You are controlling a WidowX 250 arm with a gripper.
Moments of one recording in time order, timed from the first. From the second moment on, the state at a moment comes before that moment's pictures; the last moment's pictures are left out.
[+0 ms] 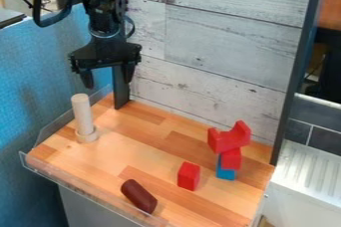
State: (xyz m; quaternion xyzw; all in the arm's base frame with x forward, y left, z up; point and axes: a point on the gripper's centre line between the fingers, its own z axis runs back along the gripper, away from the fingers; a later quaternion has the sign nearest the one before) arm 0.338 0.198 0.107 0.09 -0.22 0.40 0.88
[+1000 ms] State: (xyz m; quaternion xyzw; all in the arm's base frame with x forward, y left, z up) arm 0.358 0.225 0.042 0.12 -0.22 0.45 0.86
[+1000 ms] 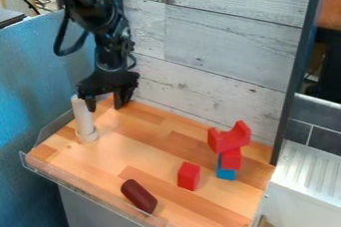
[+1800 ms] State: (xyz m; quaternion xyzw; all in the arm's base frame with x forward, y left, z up) arm 0.357 0.273 0.035 0.19 -0.15 0.62 0.74
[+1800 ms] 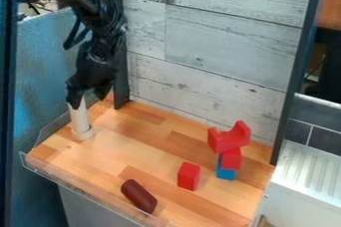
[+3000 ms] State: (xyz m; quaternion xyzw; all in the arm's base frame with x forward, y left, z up) arm 0.353 0.293 0.034 0.18 -0.09 0.67 0.72
